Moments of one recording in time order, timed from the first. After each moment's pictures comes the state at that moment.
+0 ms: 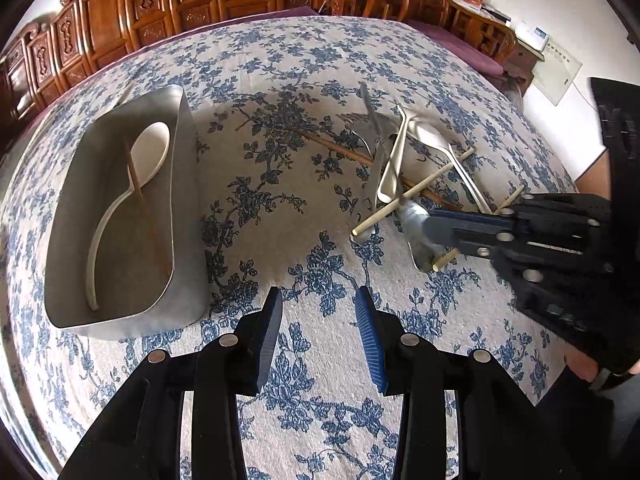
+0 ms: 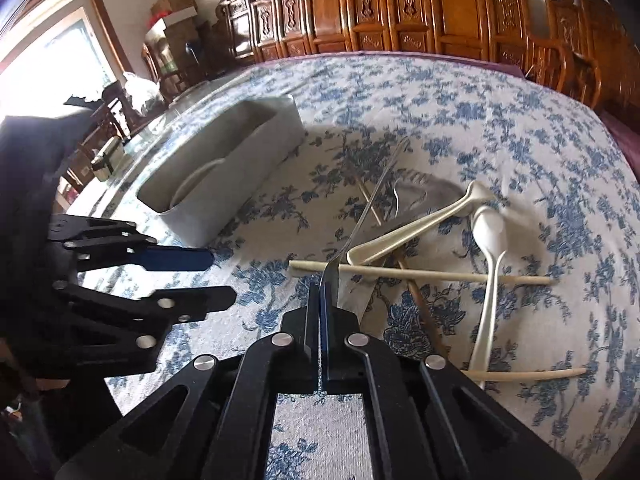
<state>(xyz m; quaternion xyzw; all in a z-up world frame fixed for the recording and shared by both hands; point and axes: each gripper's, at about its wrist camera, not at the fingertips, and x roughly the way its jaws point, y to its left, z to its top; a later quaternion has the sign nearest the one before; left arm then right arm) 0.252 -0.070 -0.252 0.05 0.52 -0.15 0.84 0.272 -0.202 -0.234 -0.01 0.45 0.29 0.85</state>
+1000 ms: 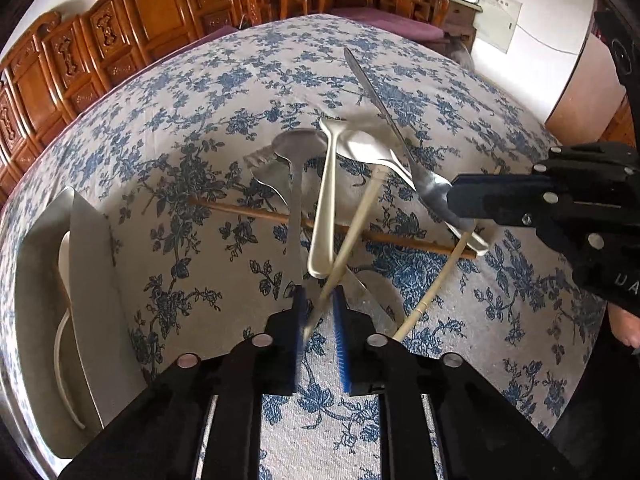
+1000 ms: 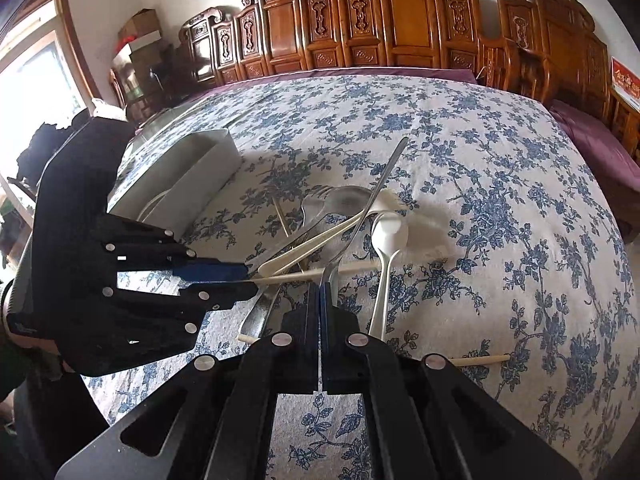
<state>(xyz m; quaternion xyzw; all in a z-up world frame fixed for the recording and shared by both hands) 0.285 -0.140 -0.266 0.16 0.49 -0.24 0.82 0.277 -0.260 -0.225 0.00 0.43 0.23 0.87</state>
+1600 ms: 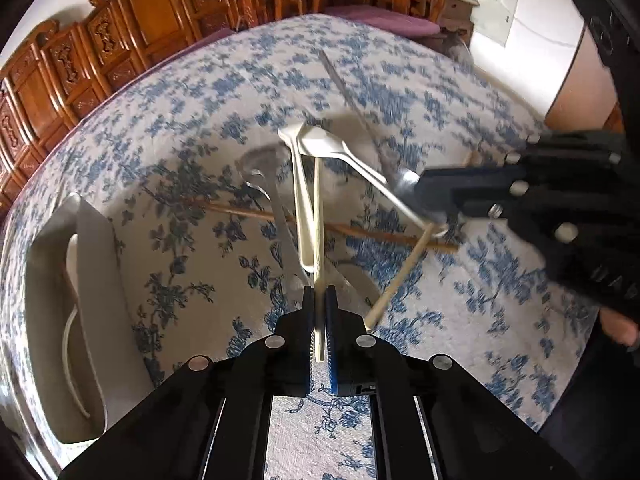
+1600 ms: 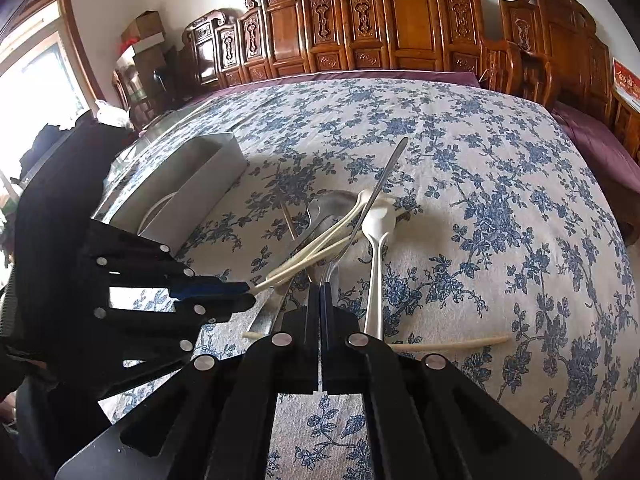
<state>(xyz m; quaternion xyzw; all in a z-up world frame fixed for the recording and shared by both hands) 0.273 -0.149 -0.254 0.16 0.49 -0.23 0.83 0.276 -0.258 -0.220 0.01 0.43 0.23 0.87</state>
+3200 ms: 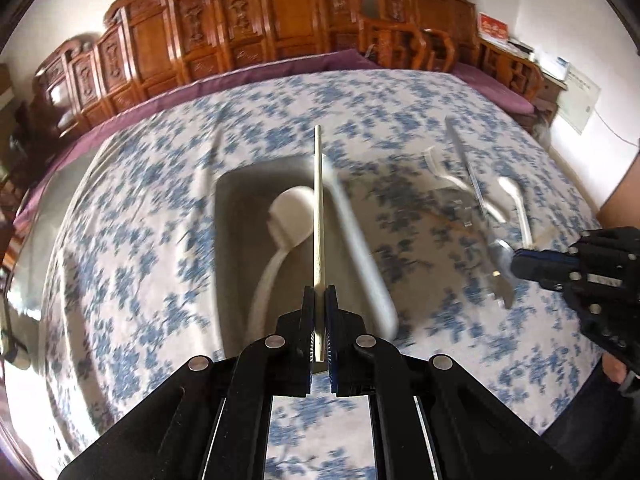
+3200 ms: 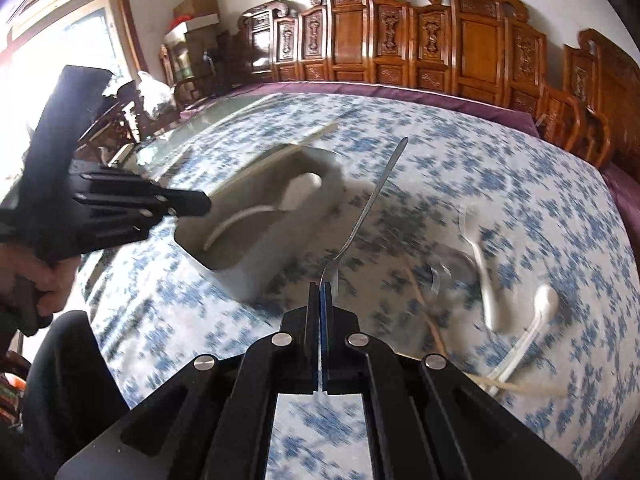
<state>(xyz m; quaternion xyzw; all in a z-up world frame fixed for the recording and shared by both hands) 0.274 0.035 -0.193 0.07 0.47 -0.09 0.88 0.269 -0.142 -0.181 -0.05 0.40 0.30 0.86</state>
